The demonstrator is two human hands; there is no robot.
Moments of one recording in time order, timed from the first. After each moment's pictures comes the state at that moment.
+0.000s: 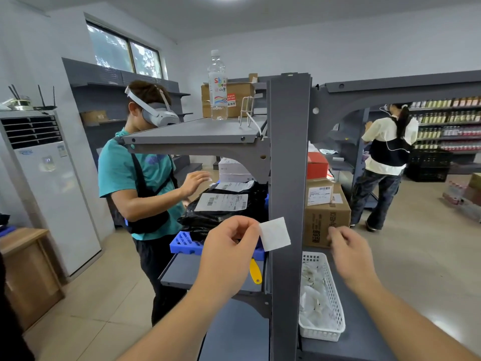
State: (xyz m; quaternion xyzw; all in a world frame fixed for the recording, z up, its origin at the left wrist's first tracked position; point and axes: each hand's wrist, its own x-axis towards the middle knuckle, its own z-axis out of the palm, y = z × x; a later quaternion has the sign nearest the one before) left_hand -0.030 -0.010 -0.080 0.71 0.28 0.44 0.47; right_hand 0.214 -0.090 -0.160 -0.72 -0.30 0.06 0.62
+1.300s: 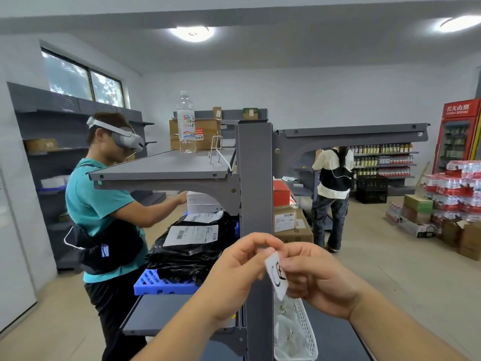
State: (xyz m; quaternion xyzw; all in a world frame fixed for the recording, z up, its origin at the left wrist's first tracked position) left_hand -0.001 -0.023 -0.060 0.69 -0.02 0.29 0.67; right_hand 0.143 -0.149 -0.059 -0.43 -0.46 0.47 0.61
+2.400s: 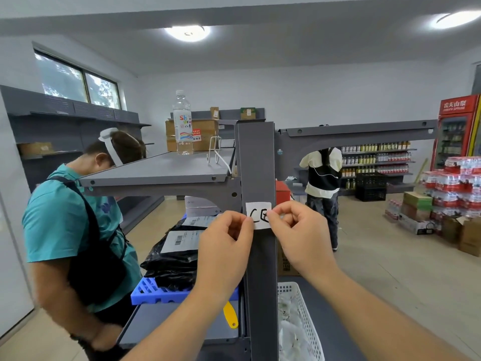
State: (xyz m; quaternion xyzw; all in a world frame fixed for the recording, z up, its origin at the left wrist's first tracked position) left_hand 0.028 0.007 -0.036 0.75 0.20 0.51 0.37; right_hand 0.148 -0.085 -0.032 -0.64 -0.43 -0.14 0.62
